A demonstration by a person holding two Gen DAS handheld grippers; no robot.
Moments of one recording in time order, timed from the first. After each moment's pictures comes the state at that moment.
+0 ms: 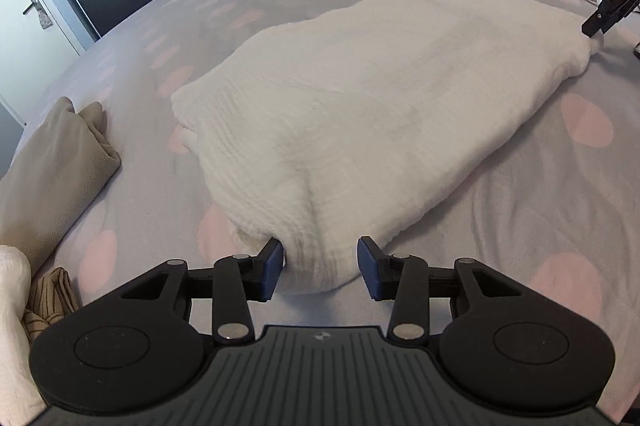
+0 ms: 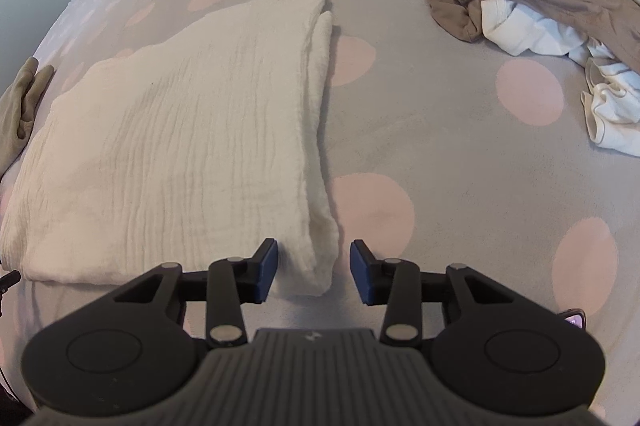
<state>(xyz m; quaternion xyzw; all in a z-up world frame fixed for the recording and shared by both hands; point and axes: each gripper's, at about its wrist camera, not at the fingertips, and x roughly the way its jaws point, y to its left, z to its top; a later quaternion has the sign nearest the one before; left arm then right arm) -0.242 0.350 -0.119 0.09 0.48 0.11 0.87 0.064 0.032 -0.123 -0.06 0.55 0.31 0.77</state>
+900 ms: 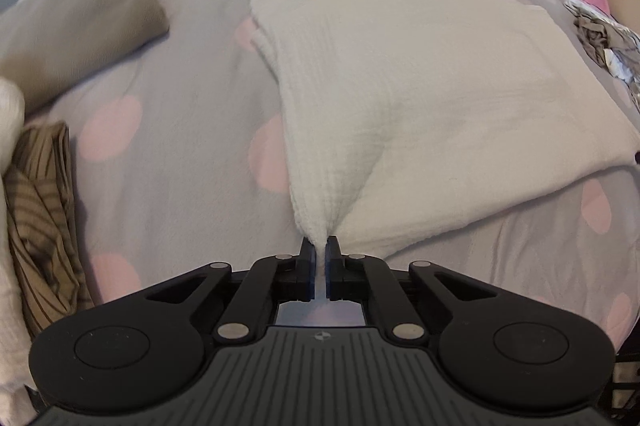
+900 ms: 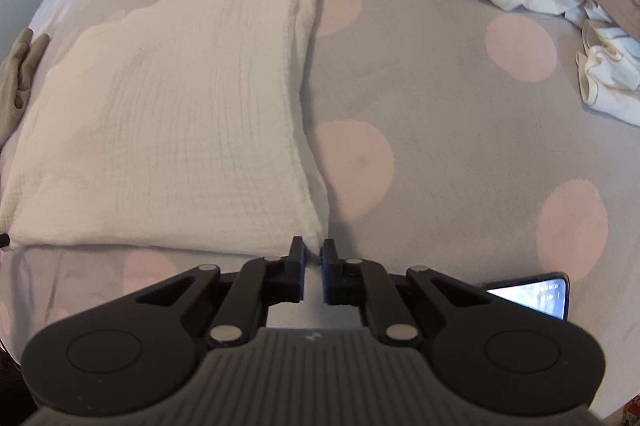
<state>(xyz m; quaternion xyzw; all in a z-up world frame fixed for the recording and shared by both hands) -0.253 0.424 -0.108 -0.14 0.54 0.15 0.81 0.059 0.021 -0.133 -0.09 0.60 0.30 0.73</state>
